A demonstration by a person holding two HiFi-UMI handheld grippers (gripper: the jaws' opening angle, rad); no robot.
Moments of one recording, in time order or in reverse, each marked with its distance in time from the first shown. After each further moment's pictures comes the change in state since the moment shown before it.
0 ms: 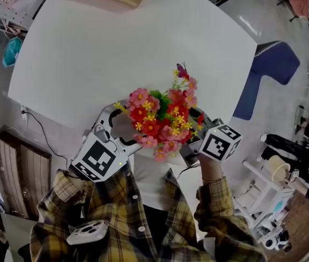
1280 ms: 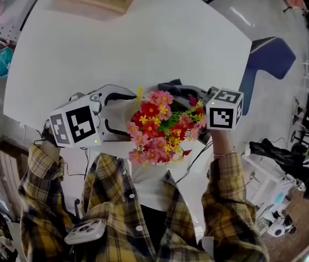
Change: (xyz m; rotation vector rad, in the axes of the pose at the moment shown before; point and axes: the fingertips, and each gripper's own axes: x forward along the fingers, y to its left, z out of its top) left arm -0.002 0.026 0.003 0.219 0.206 -0.572; right arm 0.048 0.005 0.034 -0.165 0.298 0.256
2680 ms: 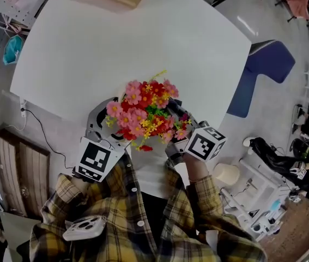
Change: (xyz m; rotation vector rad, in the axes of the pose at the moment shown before) left arm -0.023 -0.020 -0.023 -0.408 -0.246 0.843; right arm -0.011 0.032 -0.058 0.263 -0.386 -0.235
